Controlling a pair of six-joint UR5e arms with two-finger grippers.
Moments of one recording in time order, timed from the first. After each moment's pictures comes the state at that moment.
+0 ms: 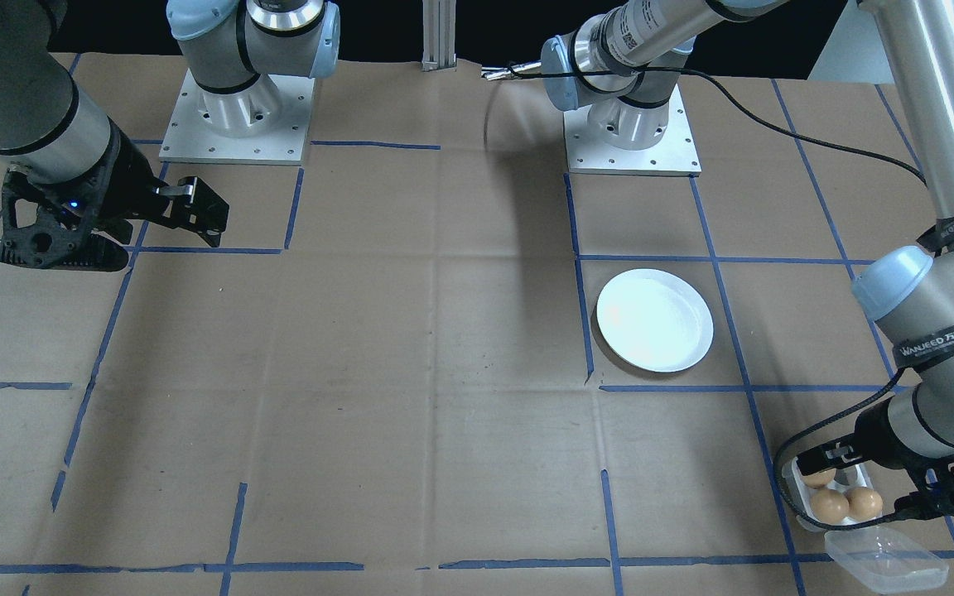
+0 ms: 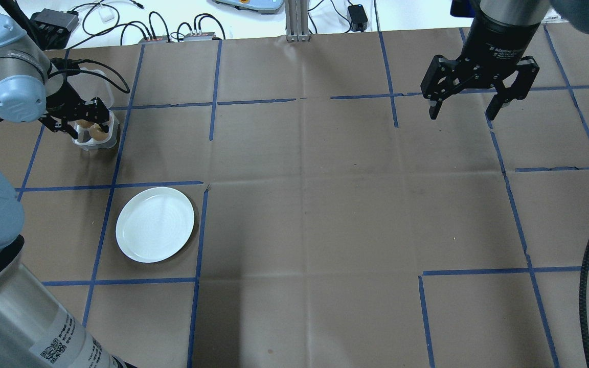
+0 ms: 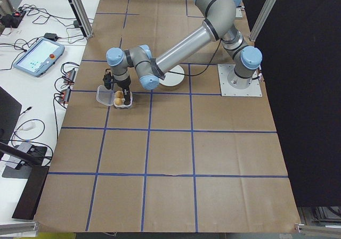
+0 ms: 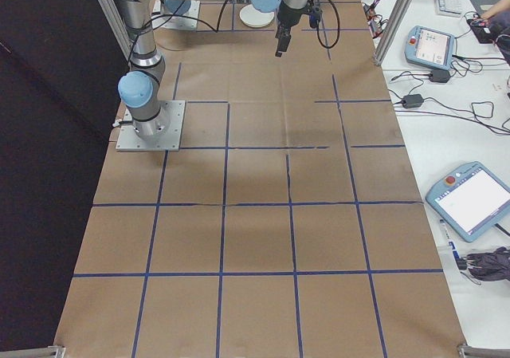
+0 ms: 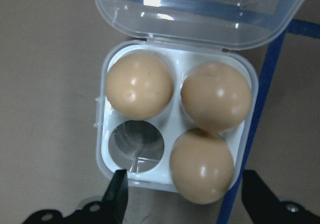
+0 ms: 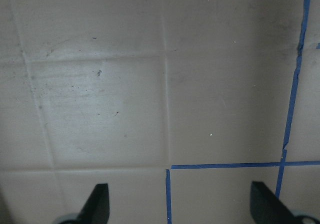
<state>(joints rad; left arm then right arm) -1.16 -2.19 -1.45 -1.08 1.59 0.19 1.51 -1.42 1.43 -1.38 -1.54 -0.02</state>
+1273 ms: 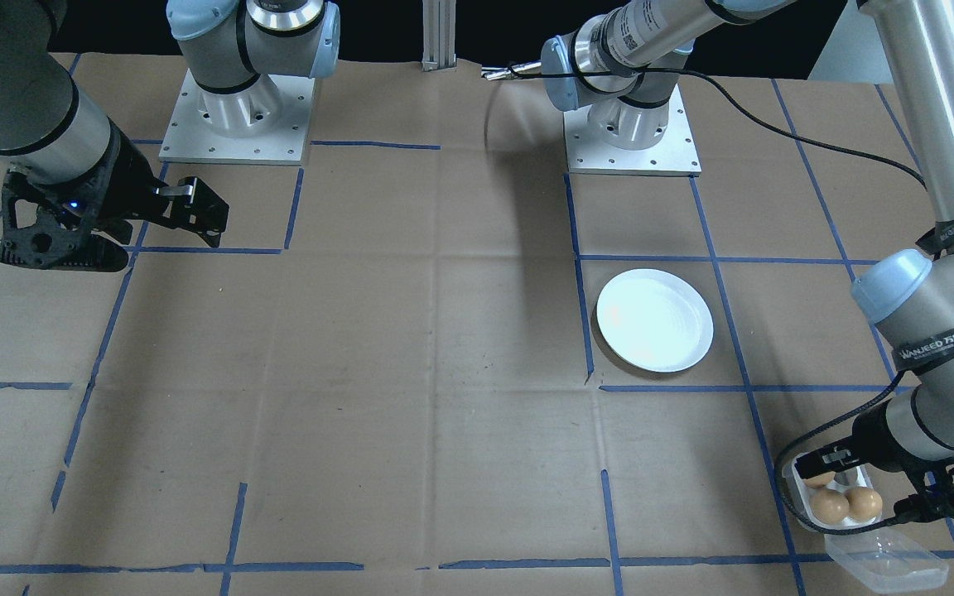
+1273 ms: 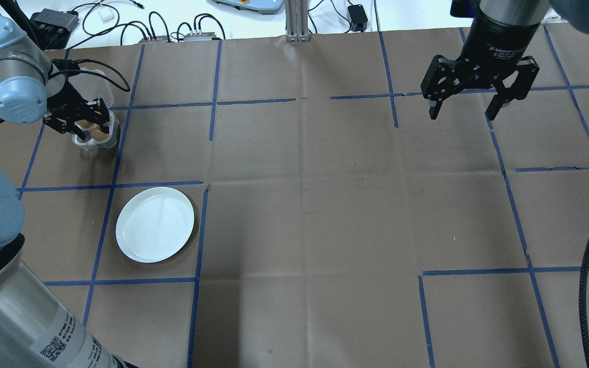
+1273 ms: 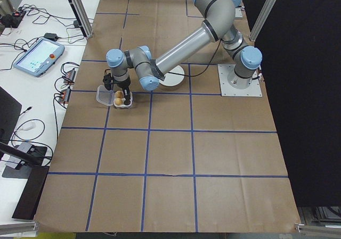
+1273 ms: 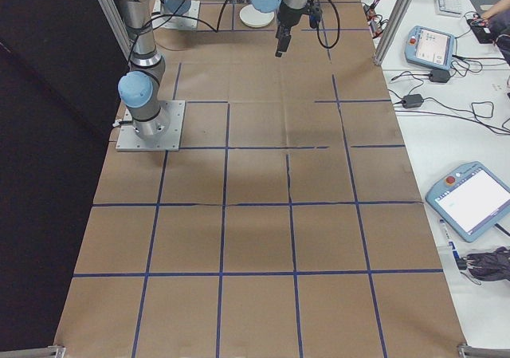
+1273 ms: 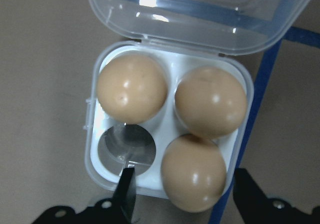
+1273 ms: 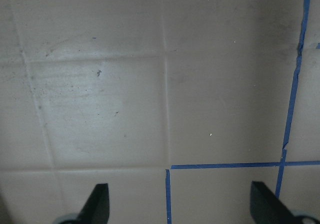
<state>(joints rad) -1.16 -2.20 -1.45 -1.08 1.56 0.14 1.51 -1.42 1.43 -1.38 -1.54 -0.02</state>
